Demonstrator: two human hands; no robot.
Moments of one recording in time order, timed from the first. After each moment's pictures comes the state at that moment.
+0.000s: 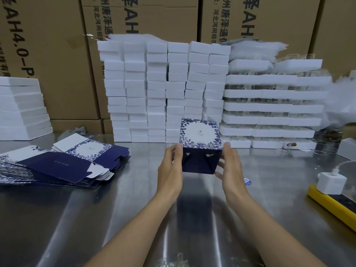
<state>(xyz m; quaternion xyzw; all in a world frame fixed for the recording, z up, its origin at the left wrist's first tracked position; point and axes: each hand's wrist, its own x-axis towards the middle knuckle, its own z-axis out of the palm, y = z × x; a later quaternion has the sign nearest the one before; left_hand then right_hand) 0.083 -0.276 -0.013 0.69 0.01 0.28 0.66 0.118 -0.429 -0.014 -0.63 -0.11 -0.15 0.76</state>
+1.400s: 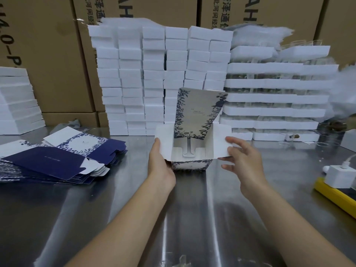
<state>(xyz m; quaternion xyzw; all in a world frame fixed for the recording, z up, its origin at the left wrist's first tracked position) 0.117 -0.255 -0.003 0.38 0.14 0.18 0.89 0.122 -0.455 0.001 -0.66 -0.05 -0.16 0.74</state>
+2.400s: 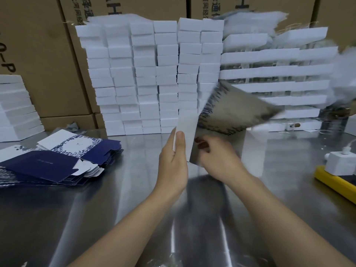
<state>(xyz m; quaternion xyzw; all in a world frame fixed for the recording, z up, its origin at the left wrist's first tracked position) 0.074 -0.305 -0.005 0.68 -0.09 0.31 0.66 0.118 -0.430 0.012 -0.90 -0.16 -0.14 0.38</state>
